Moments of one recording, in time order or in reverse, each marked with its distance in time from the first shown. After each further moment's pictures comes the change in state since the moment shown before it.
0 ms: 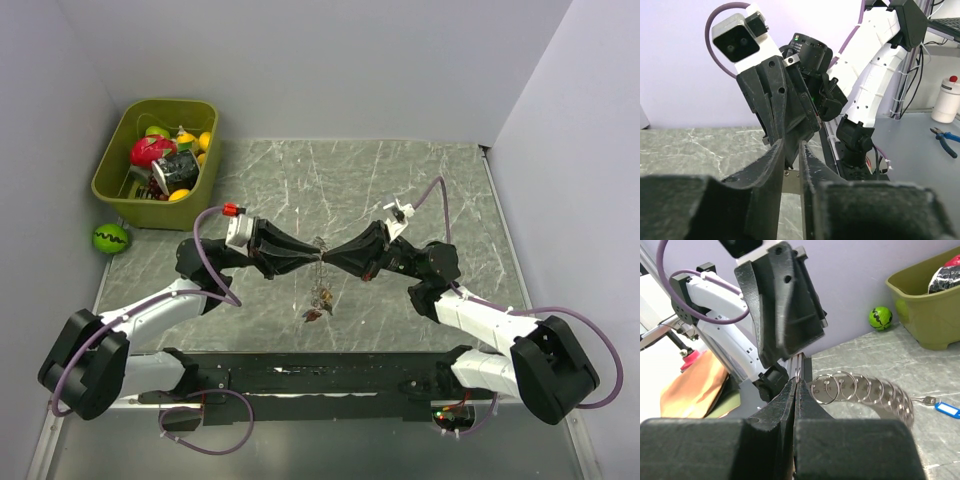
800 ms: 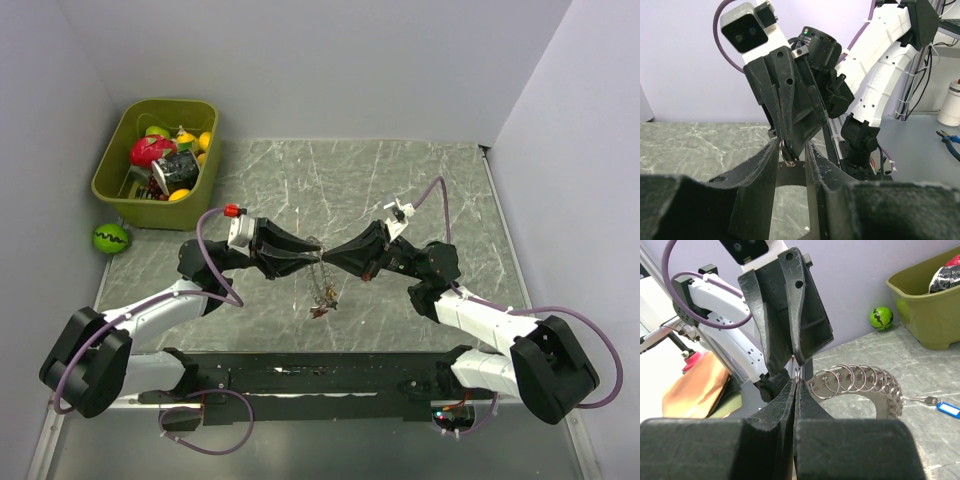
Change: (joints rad) left arm -0.003 0.008 -0.020 0.003 -0.030 0.018; right arm 0.000 0.002 0.000 0.005 0.004 0.012
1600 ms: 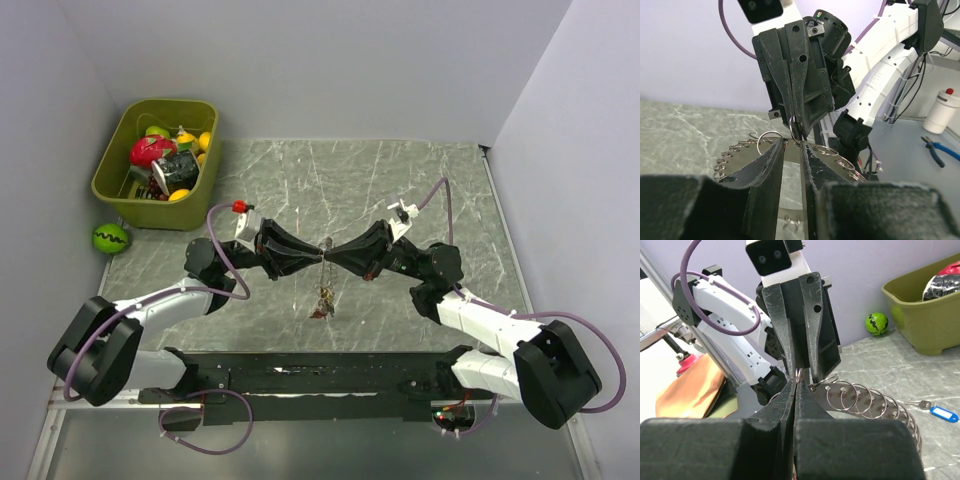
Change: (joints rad) left arm 0.000 0.065 -0.016 0.029 -0.012 -0.079; right arm 0.000 -0.027 -0.004 -0.008 0.015 -0.014
